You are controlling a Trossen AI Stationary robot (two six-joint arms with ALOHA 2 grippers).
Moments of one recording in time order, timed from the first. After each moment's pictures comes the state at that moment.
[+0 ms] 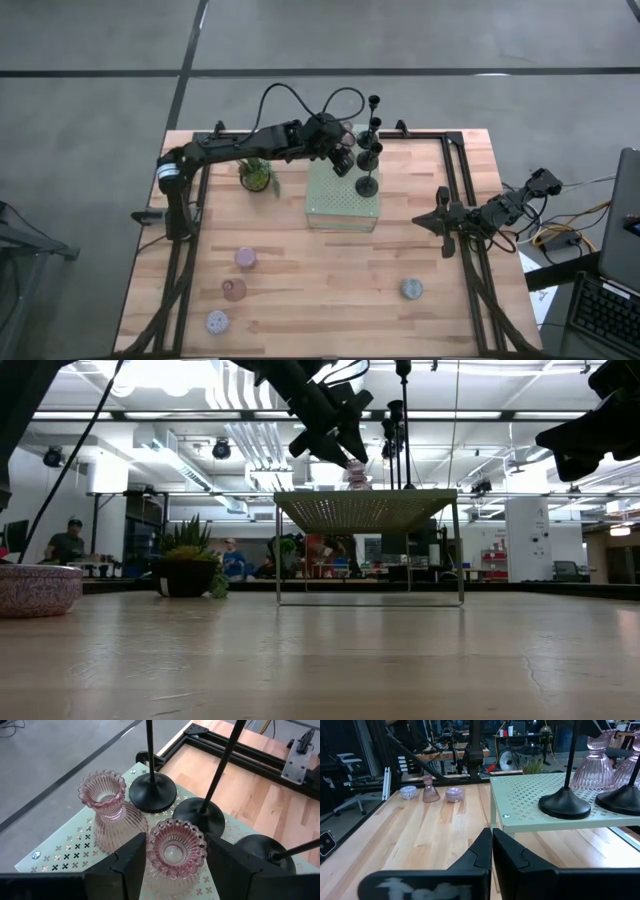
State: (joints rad) left arm 0.29 1.83 1.73 -0.51 -0.23 -0.20; right arm 0.54 0.02 0.13 -0.26 0.58 0.17
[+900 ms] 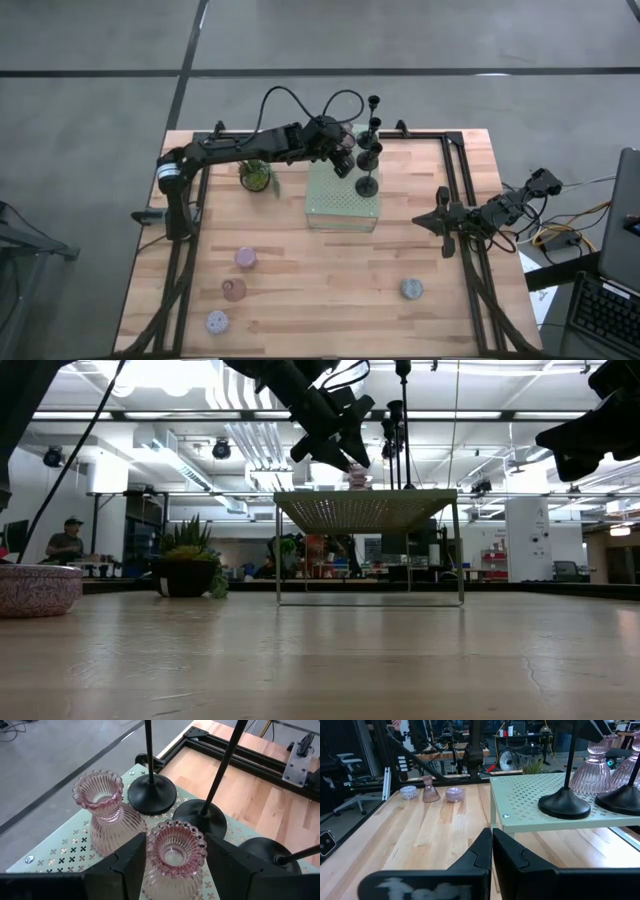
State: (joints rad) left arm 0.29 1.83 1.68 -0.44 -0.23 -0.20; right arm 0.54 0.02 0.13 -0.26 0.58 0.18
